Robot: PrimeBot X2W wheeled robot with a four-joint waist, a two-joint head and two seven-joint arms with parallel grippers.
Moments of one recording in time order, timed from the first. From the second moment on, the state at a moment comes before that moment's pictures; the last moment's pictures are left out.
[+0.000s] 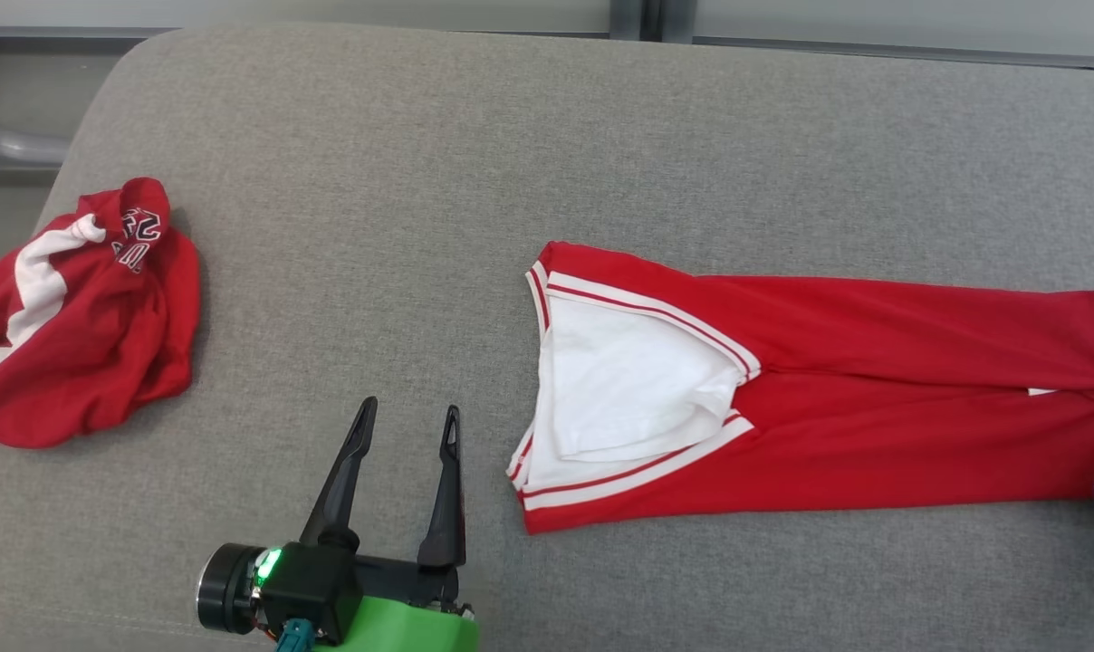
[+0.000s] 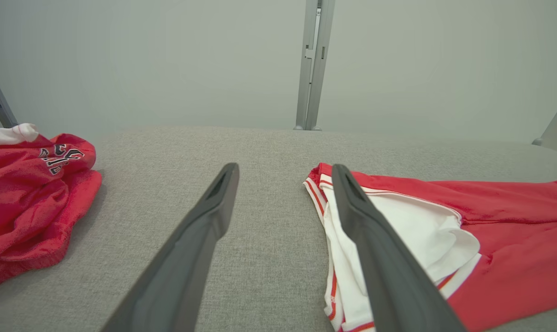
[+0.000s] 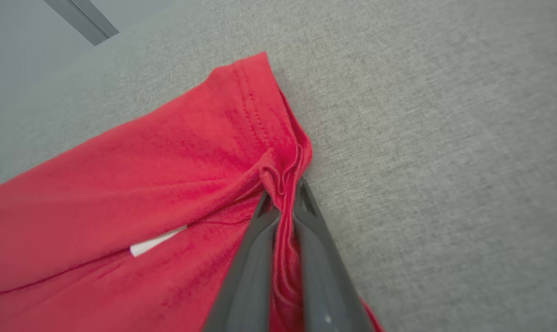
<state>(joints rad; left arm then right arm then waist) 0.03 0.05 -0.35 -0.07 -0.17 0.09 -0.26 -0.30 -0.46 -0.06 0.72 0.77 0.13 -0.04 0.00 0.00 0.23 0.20</state>
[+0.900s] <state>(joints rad) 0.00 0.05 -0.35 -0.03 -0.13 0.03 -0.26 -0.33 -0.46 -0.13 0.00 0.30 0.13 0.36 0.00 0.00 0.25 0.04</state>
